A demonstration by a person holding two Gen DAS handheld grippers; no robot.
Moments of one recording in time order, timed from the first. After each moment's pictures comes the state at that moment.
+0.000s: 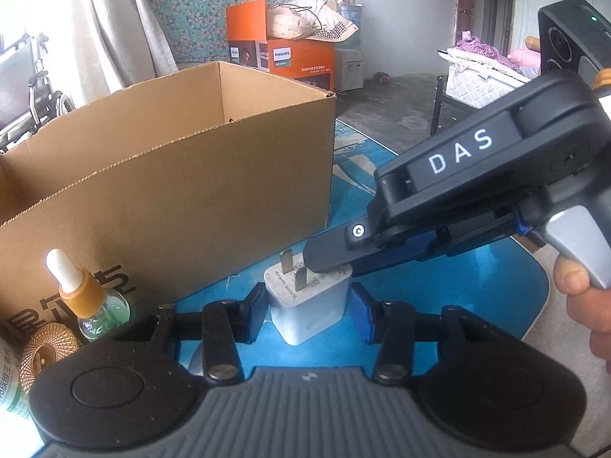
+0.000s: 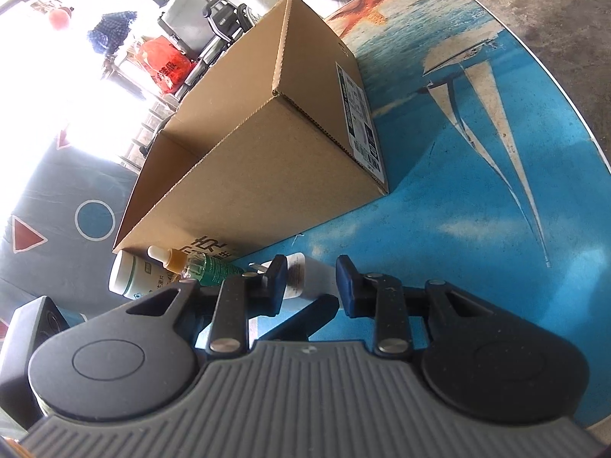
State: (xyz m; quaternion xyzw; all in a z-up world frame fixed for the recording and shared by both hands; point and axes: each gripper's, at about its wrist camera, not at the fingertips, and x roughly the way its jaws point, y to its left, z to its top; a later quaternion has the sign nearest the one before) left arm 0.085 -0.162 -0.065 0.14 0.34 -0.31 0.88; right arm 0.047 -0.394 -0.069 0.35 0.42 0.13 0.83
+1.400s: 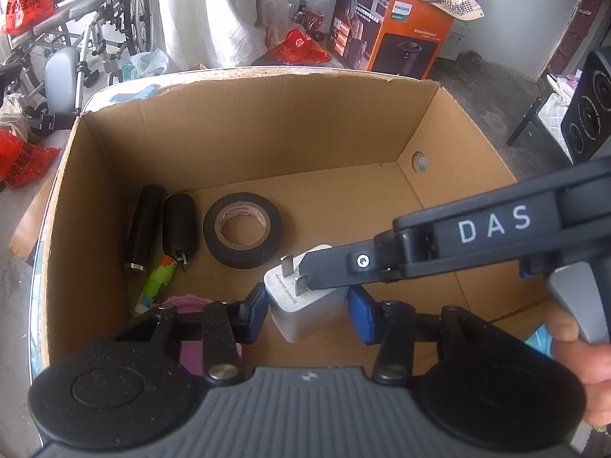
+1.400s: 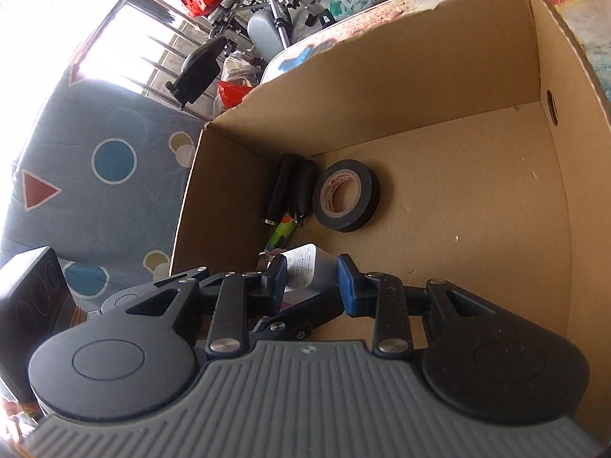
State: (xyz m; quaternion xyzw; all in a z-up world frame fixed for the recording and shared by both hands) left arm 0.249 -0.062 -0.009 0.04 0.51 -0.20 0.84; right arm 0.257 -0.295 -0.016 0.30 0.53 0.22 0.76
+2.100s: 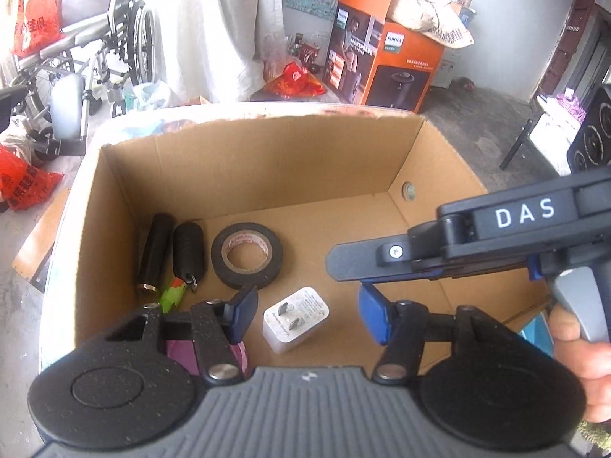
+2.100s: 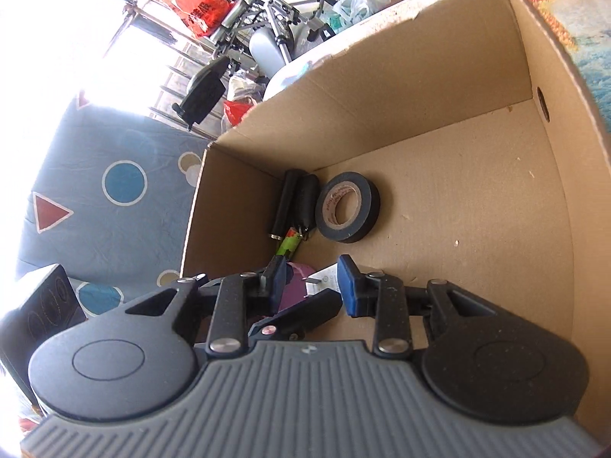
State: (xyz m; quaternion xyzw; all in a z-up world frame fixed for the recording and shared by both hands) left arm 0.228 -0.049 0.022 0.03 0.44 -0.21 0.87; right arm 0.232 -0.308 0.002 0.34 0.48 0.23 0.78
